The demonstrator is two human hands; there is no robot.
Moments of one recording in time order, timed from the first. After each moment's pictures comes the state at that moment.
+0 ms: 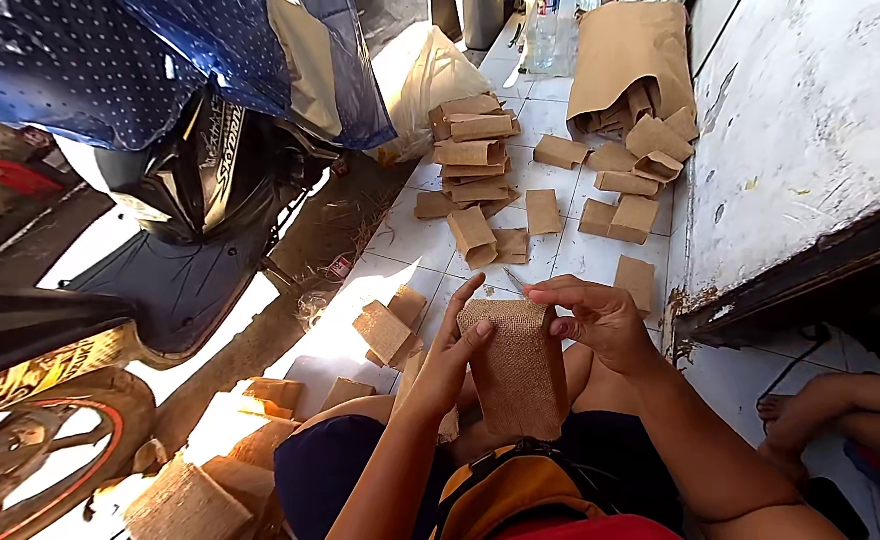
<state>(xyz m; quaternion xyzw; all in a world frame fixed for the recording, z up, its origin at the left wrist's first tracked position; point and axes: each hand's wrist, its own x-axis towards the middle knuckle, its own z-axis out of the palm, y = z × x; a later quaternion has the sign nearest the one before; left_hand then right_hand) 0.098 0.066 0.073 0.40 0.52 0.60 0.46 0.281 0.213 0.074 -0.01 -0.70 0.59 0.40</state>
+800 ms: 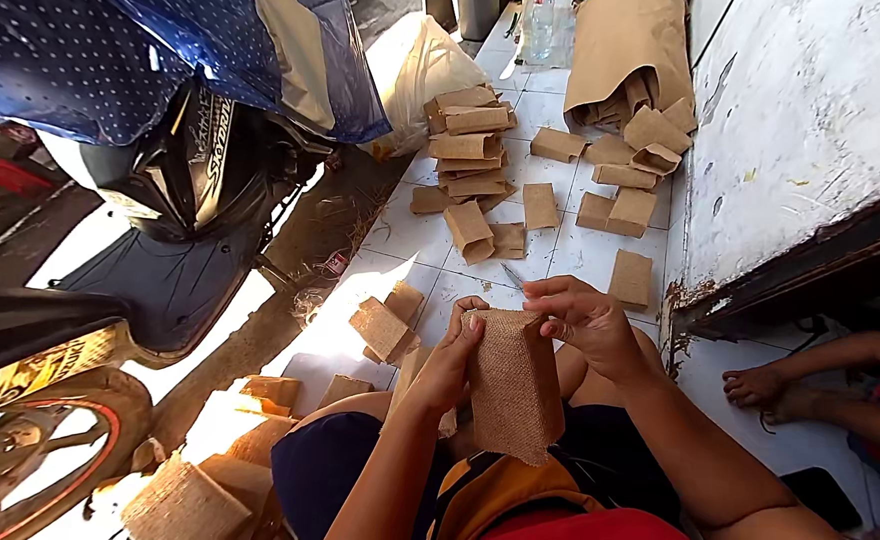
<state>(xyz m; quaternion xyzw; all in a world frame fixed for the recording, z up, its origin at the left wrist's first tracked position) 0.099 0.065 0.053 0.33 0.48 0.59 0.56 0.282 0.198 0.056 -0.07 -0.64 0.65 0.40</state>
